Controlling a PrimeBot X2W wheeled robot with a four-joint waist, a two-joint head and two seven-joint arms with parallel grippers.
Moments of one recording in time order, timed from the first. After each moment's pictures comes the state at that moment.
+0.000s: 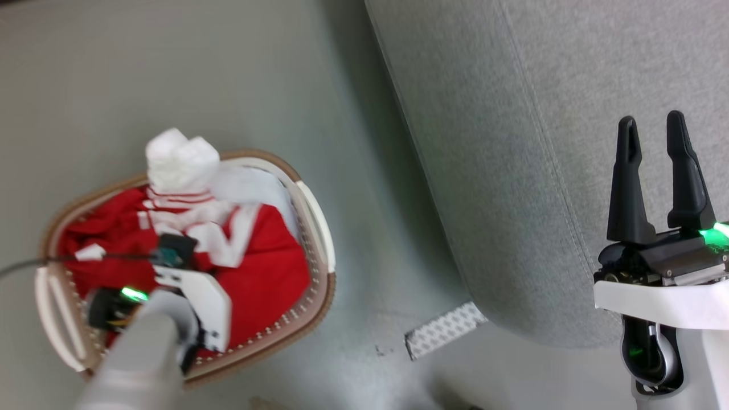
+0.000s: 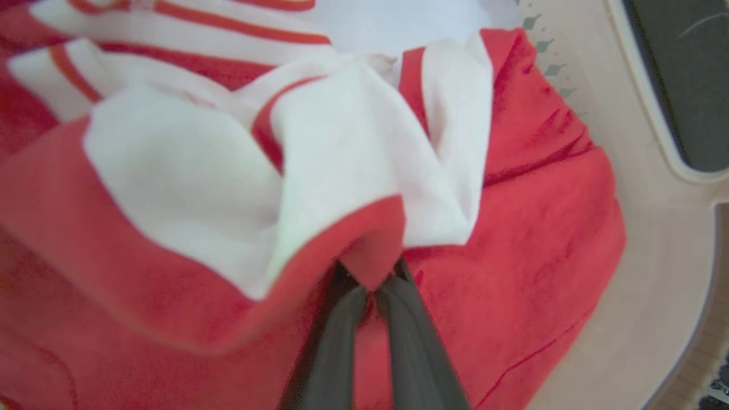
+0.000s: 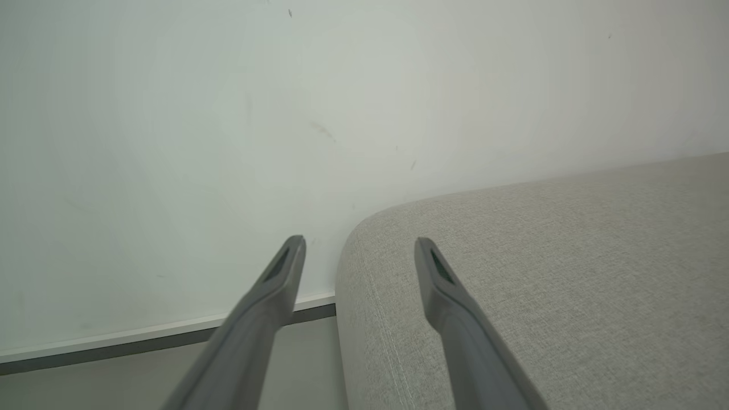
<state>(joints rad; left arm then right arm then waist) -0.82 0.21 -0.42 1.27 -0.22 -0.13 -0.11 -0.37 -0.05 0.10 -0.08 0.46 0.13 -0.26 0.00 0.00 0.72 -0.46</state>
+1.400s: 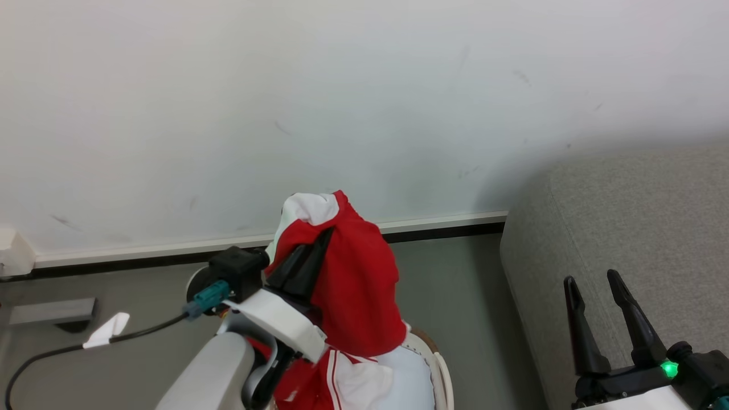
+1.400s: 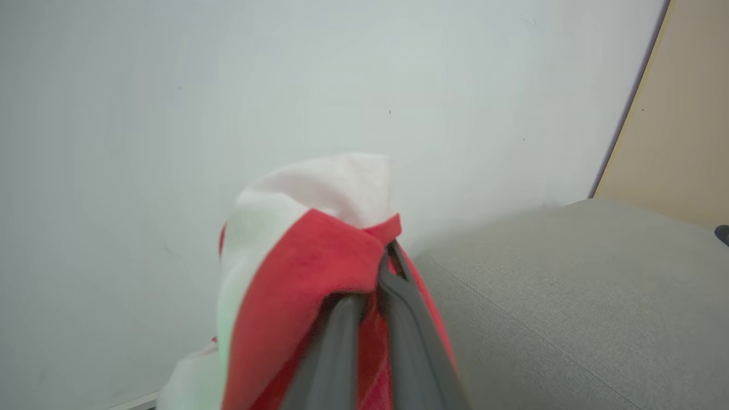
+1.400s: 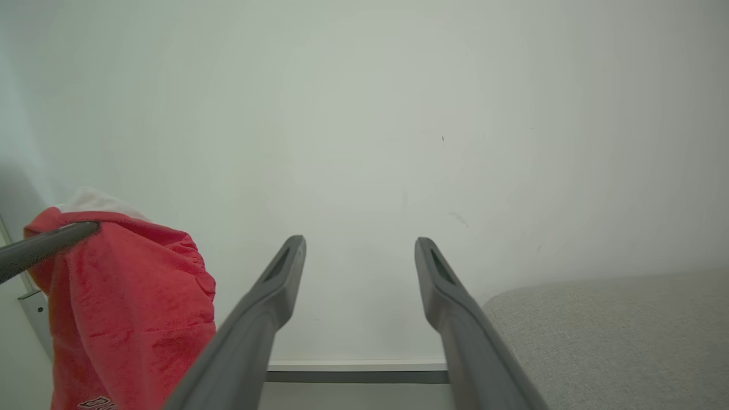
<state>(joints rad) -0.48 0.17 -0.49 0.41 -0.43 -0.13 -0.26 -0.06 -0.11 0.15 0.05 0.37 0.13 -0.26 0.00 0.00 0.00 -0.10</state>
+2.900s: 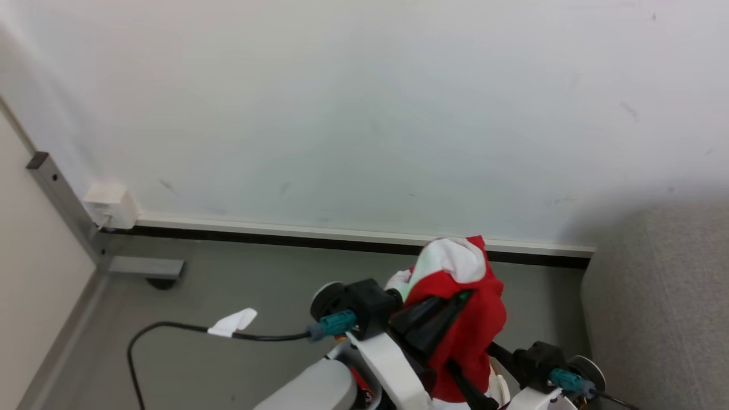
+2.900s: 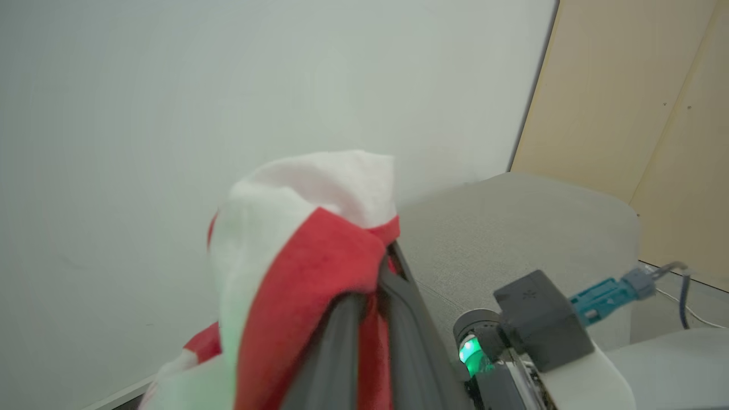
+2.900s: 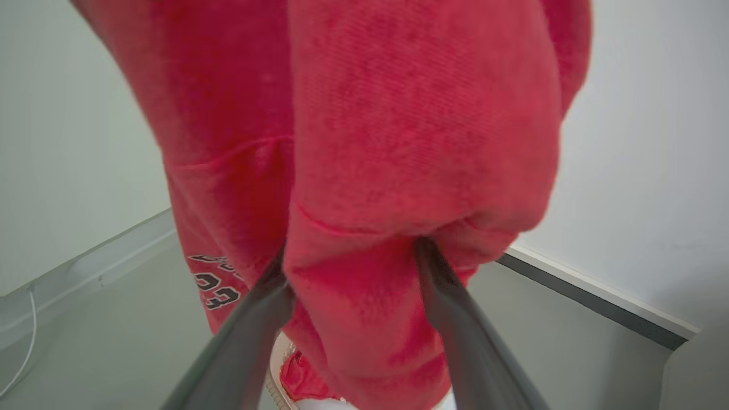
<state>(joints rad) -0.58 0.13 -0.91 0.34 -0.57 -0.13 -0.25 -0.41 -0.19 0.84 0.65 0.62 0.13 -0.26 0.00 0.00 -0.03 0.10</state>
